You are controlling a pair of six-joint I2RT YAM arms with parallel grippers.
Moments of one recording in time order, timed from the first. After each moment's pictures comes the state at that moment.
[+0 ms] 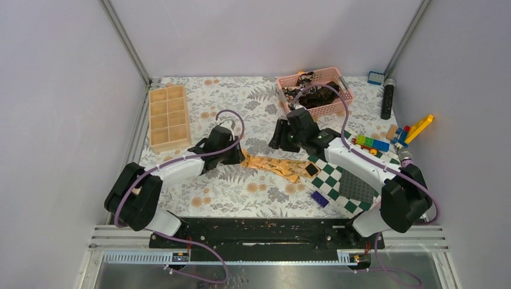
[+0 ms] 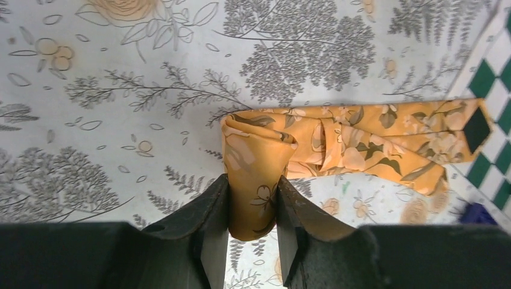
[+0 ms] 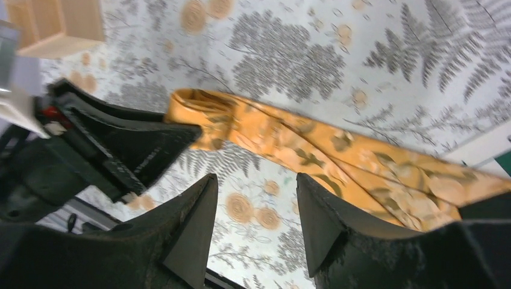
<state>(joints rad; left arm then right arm) -0.54 1.46 0.72 -0.03 0.08 -0.57 0.65 1.48 1.09 -0.35 -0.02 0.71</state>
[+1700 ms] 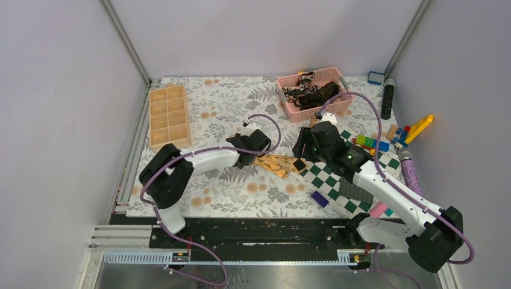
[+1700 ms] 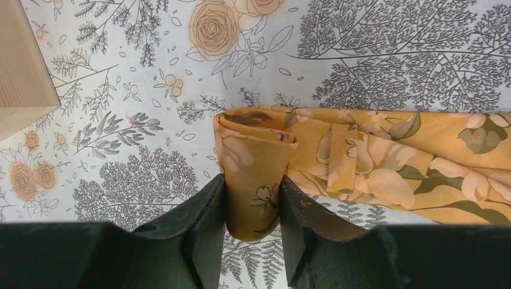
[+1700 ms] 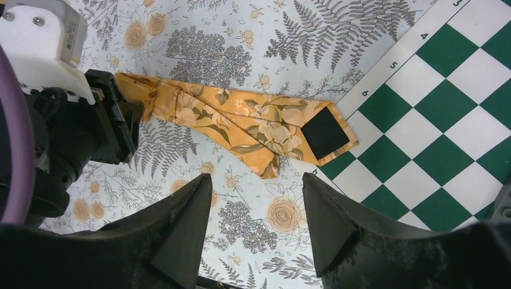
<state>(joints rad) -0.82 1.75 1.09 -0.48 -0.63 -0.44 0.63 1.10 0.90 -0.52 0.20 0.65</state>
